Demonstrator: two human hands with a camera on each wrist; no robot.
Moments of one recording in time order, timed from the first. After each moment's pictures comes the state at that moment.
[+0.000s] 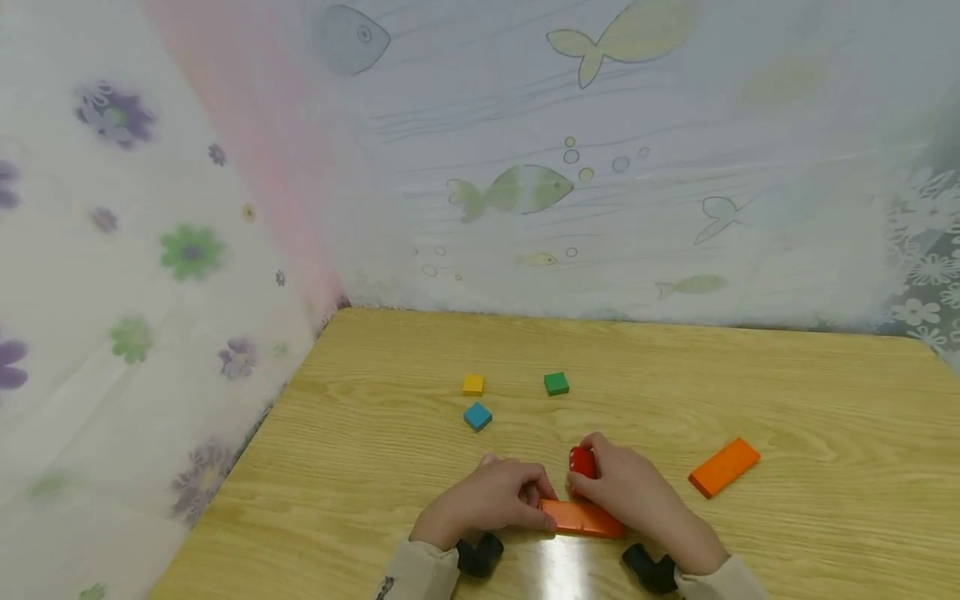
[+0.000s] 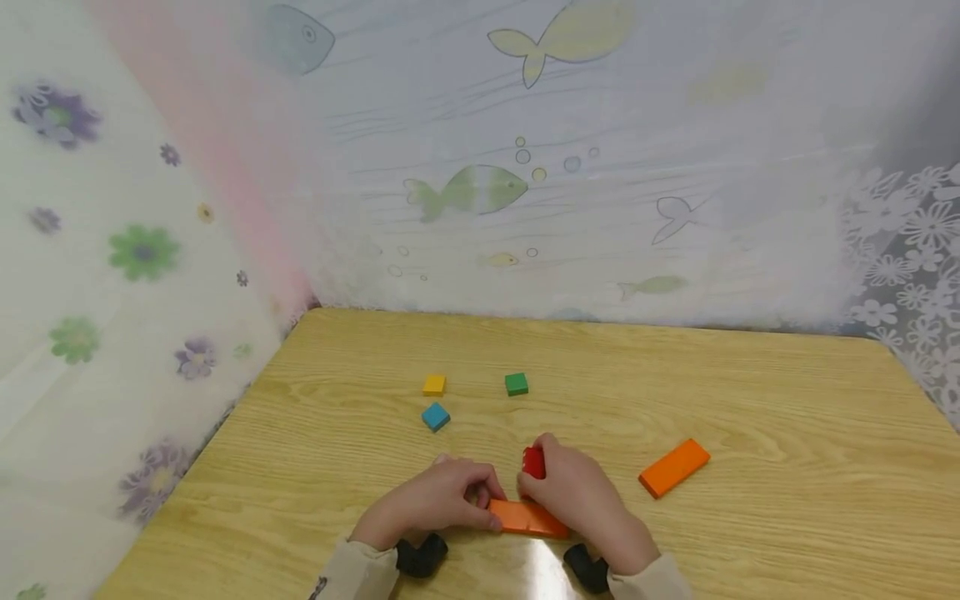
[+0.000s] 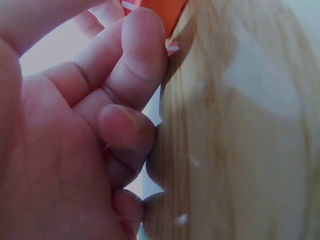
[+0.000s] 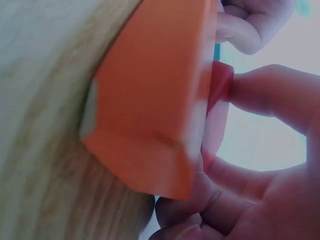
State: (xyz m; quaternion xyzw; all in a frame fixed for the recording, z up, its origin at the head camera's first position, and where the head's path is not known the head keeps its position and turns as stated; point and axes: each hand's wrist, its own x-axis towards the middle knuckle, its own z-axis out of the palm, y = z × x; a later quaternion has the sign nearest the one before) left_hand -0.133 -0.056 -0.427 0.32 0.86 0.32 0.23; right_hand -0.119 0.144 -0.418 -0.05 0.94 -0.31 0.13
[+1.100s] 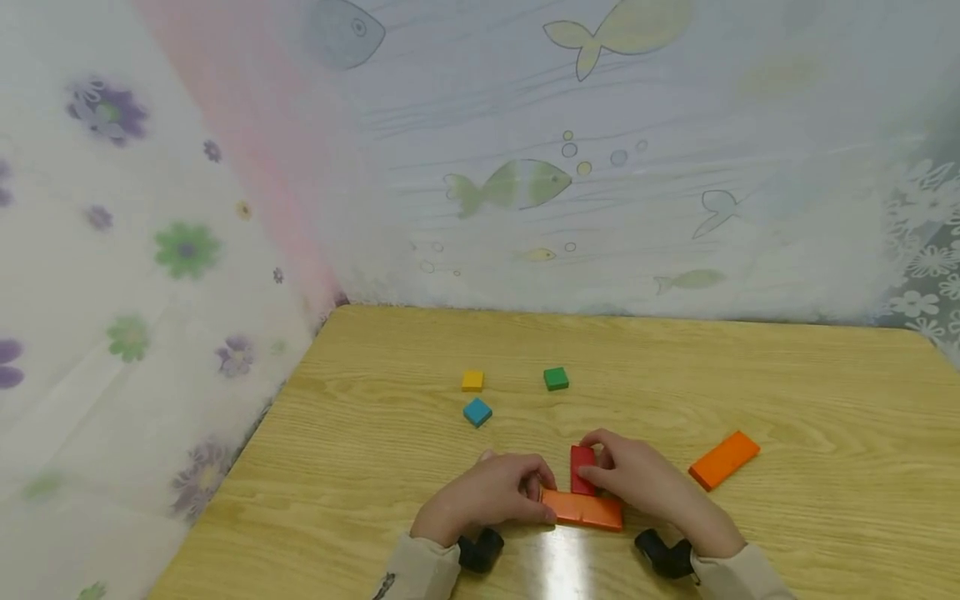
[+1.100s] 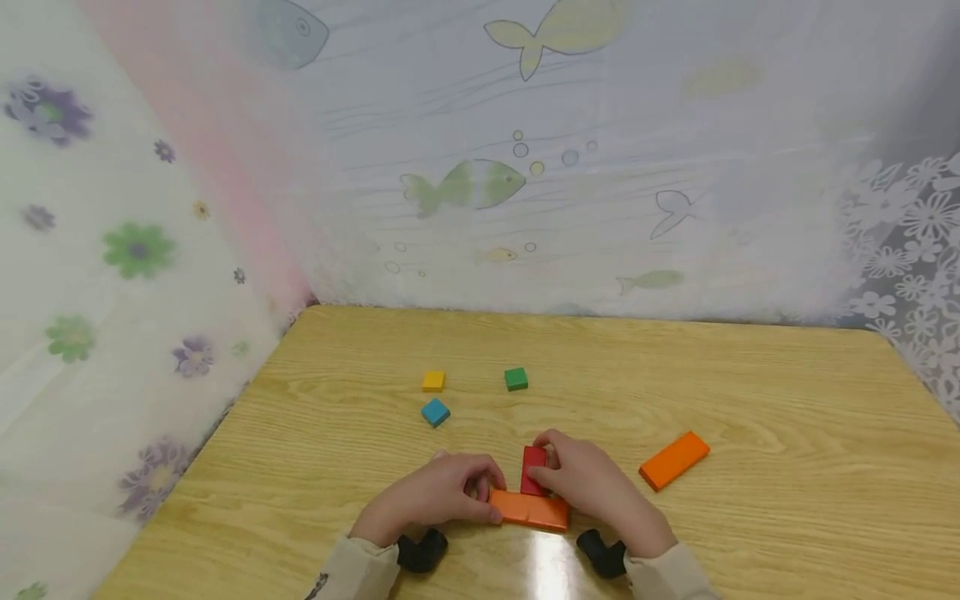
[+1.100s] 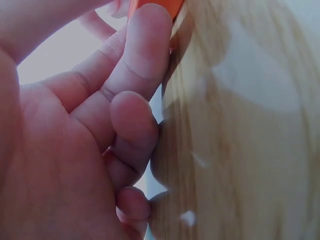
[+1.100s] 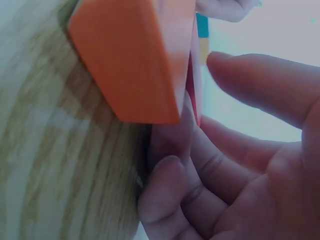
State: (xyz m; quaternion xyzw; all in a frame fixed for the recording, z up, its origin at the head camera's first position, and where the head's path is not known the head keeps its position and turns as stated) left_hand -0.133 -0.057 -0.427 0.30 0.87 0.33 0.23; right_hand -0.124 0.164 -0.416 -0.13 0.90 -0.37 0.17
